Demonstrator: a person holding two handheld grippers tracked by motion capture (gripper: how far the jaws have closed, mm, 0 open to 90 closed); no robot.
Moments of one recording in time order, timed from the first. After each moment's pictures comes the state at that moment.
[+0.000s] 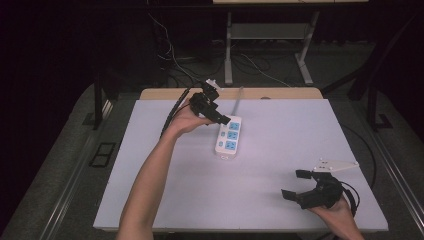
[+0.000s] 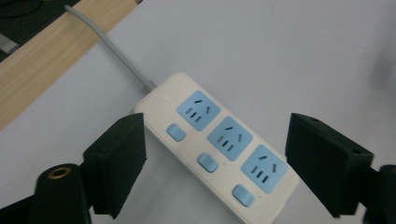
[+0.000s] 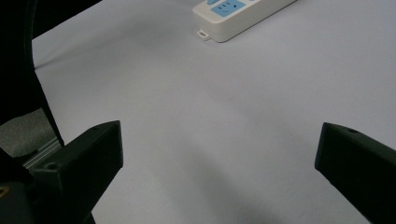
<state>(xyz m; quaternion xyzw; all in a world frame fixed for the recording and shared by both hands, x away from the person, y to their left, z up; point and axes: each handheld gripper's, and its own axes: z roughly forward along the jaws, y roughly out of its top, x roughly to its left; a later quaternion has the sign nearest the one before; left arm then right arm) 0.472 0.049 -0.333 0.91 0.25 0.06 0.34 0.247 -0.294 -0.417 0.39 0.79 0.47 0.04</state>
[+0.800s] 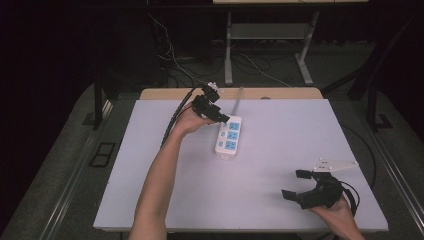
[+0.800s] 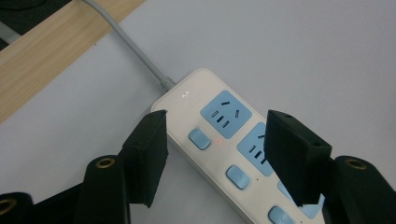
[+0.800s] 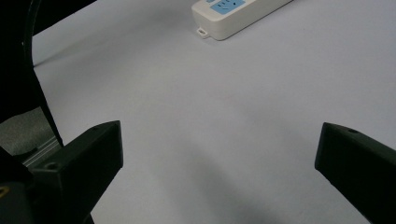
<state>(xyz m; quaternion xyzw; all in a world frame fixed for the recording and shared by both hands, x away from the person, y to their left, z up) 0.494 0.044 -0.365 0.90 0.28 0.06 0.34 0.248 -0.294 -0.418 0.38 0.80 0.46 0.04</state>
